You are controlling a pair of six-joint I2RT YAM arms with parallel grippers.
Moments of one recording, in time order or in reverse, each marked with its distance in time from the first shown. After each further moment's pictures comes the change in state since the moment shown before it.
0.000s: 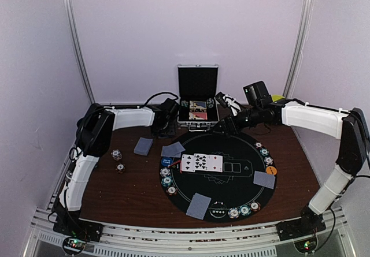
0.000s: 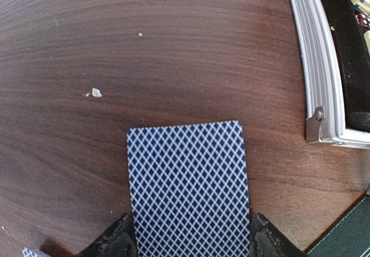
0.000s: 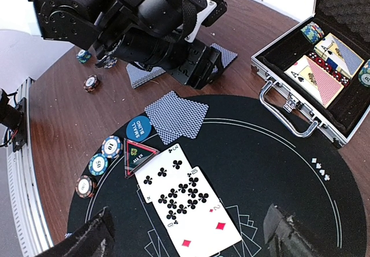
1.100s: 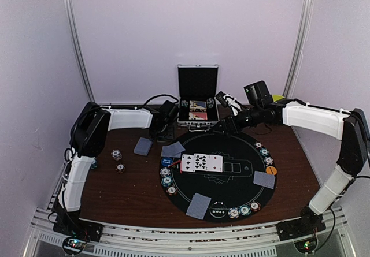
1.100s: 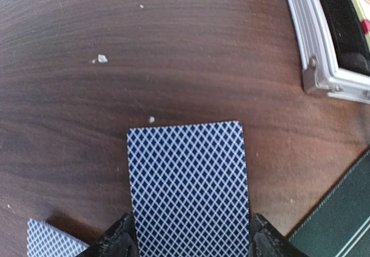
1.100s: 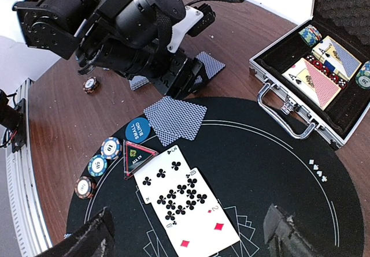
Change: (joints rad) left arm -0.019 -0.089 -0.128 0.021 0.003 0.027; right arm -0.001 -0.010 -0.005 0.006 0.005 -0.002
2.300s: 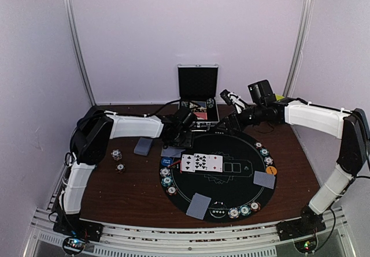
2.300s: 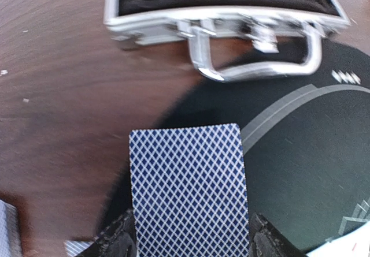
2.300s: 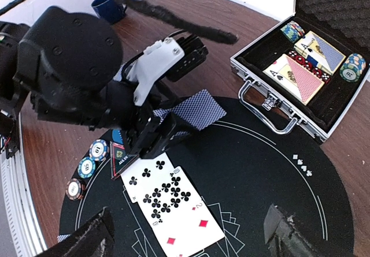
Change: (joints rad) left arm -0.155 -0.047 -0.043 0.115 0.083 0.055; right arm -0.040 0.000 0.000 -0.001 0.004 -0.003
